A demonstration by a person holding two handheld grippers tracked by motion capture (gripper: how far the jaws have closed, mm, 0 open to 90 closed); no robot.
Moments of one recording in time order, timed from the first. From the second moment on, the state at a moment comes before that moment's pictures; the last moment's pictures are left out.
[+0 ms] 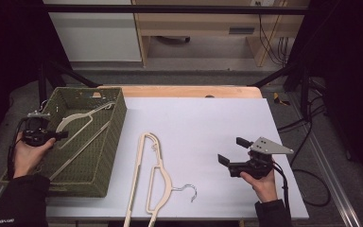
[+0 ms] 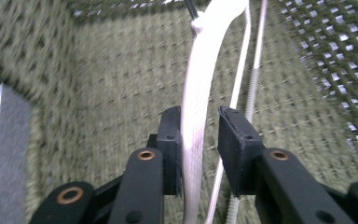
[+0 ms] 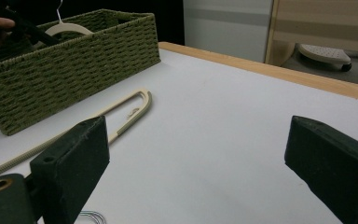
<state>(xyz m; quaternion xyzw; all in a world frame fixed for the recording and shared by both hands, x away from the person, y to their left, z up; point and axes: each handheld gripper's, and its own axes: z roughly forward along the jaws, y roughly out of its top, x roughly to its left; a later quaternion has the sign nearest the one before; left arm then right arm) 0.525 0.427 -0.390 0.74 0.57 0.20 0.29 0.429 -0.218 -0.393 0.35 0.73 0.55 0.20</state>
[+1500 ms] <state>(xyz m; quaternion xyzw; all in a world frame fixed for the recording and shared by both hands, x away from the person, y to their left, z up) 0.484 0.430 -0.348 0.71 0.55 0.25 0.36 0.424 -0.217 -0.388 0.34 0.72 0.56 0.21</state>
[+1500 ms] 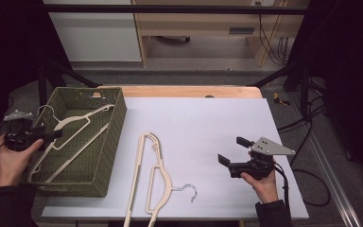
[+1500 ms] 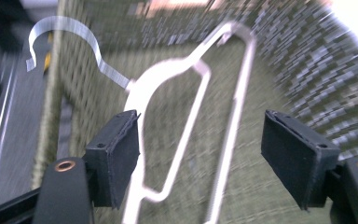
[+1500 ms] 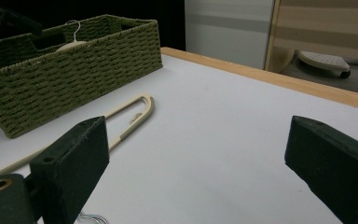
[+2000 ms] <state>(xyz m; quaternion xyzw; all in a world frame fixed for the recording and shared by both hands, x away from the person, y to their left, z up) 0.432 0.356 -0.304 0.70 0.41 0.28 0.51 0.421 -0.213 -0.384 0.34 0.73 0.56 0.21</state>
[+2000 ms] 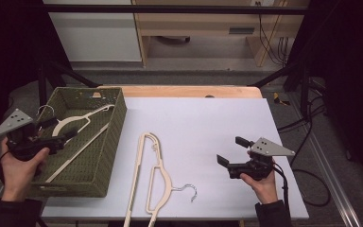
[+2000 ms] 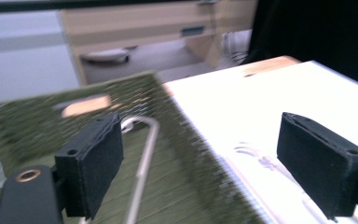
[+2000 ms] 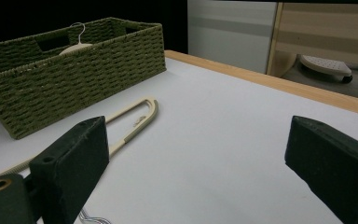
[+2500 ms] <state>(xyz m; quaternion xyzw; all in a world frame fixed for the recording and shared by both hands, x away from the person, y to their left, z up) 0.406 0.278 -0.334 0.72 0.34 0.25 0.55 0.420 -0.205 -0.385 0.33 0.73 0.56 0.20</state>
